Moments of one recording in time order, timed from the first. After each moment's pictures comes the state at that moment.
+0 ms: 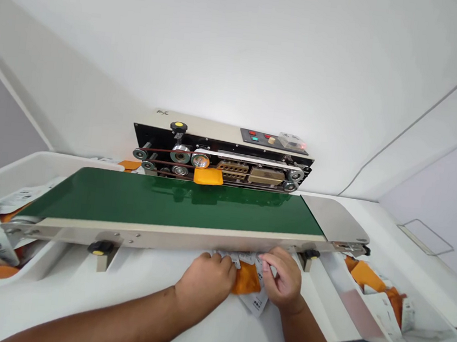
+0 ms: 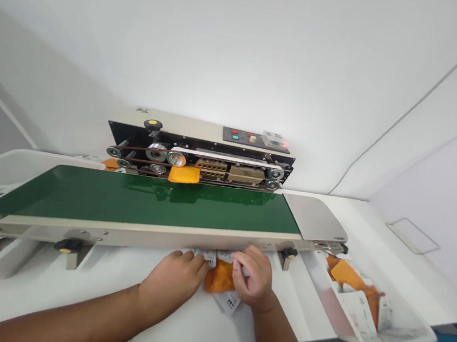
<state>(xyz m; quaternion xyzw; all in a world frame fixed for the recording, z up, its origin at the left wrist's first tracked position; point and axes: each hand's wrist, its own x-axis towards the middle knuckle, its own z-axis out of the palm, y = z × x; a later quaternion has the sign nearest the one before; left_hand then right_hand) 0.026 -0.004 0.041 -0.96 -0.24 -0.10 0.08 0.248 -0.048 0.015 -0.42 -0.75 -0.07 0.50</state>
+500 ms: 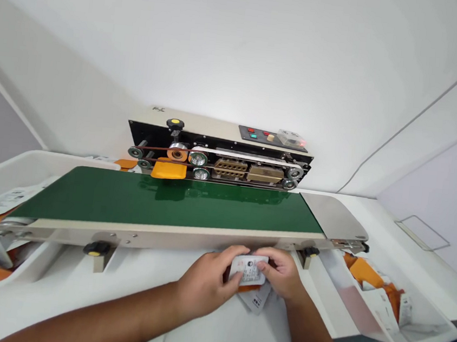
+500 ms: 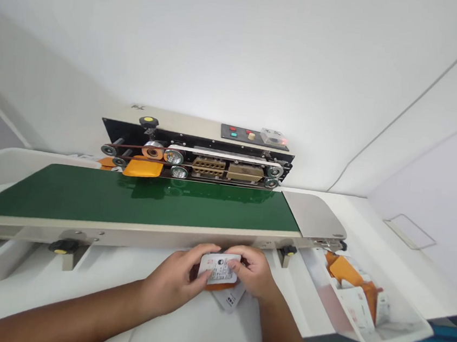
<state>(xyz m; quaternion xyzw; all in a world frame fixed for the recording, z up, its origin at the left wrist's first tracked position) 0.027 0.000 0.042 -0.84 -0.31 -0.25 -0.37 0.265 -0.041 -0.004 -0.49 -0.65 0.30 0.49</state>
